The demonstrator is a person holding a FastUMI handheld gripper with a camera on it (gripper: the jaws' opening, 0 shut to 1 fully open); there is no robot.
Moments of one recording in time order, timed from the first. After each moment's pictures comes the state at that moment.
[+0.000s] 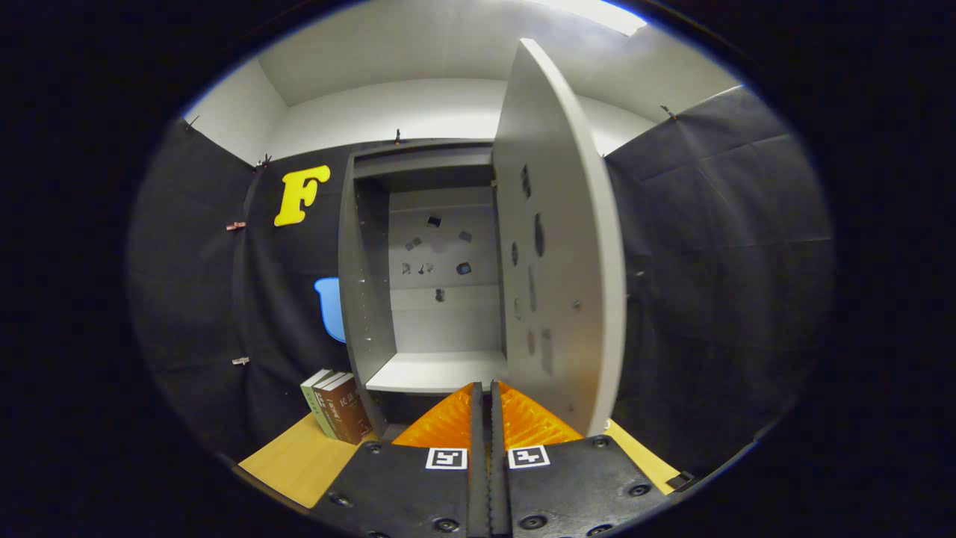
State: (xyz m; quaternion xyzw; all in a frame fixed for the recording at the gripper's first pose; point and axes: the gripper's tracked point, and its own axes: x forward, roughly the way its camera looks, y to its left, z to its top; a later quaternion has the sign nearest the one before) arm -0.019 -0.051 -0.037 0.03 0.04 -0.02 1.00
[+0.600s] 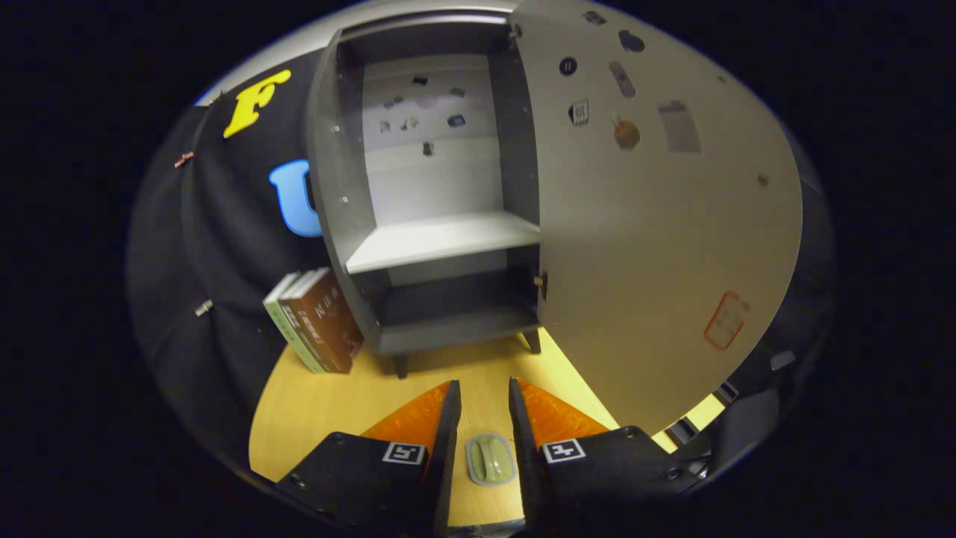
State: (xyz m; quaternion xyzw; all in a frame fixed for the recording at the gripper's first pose) arm -0.055 -0.023 -0.164 0.05 0.28 -0.11 0.95
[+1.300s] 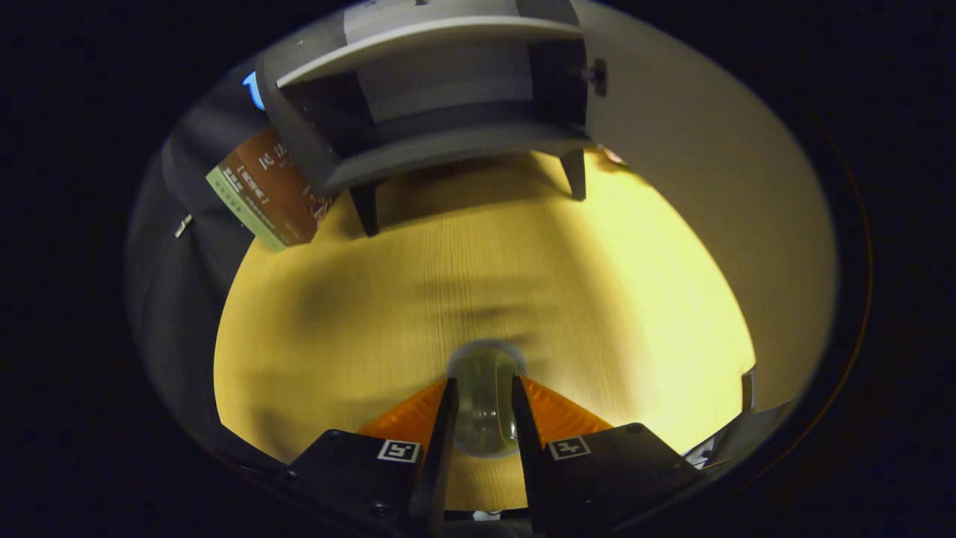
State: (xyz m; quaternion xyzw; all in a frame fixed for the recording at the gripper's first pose) arm -0.072 -0.020 -0.397 0.07 0.52 -0.04 0.85
